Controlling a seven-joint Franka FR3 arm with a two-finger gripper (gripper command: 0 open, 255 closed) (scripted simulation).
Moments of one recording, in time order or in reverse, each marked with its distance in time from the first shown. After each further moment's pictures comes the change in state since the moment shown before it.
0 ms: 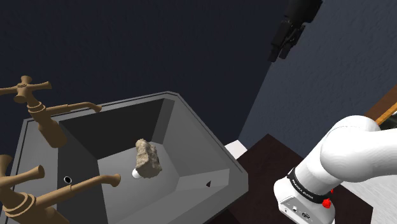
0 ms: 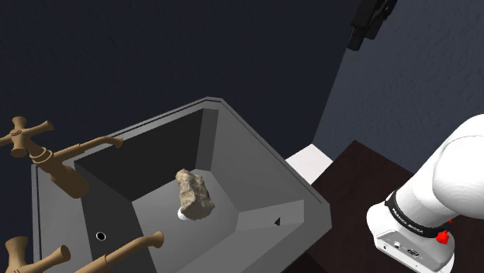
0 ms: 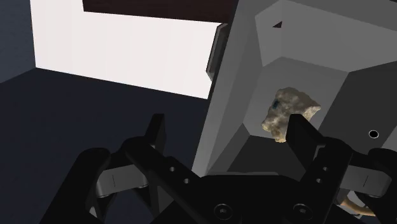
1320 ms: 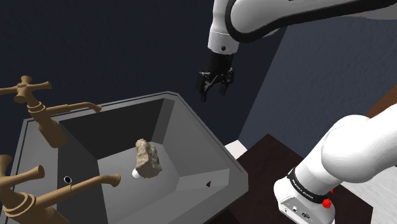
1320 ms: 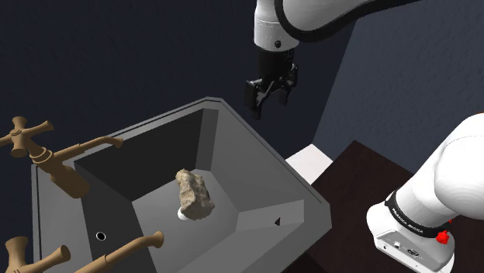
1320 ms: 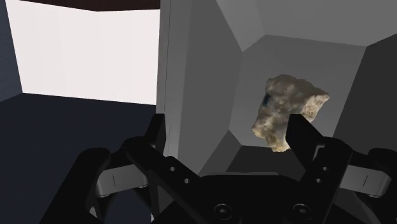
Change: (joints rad) arm 0.035 0.425 0.319 -0.066 0.111 0.437 0.369
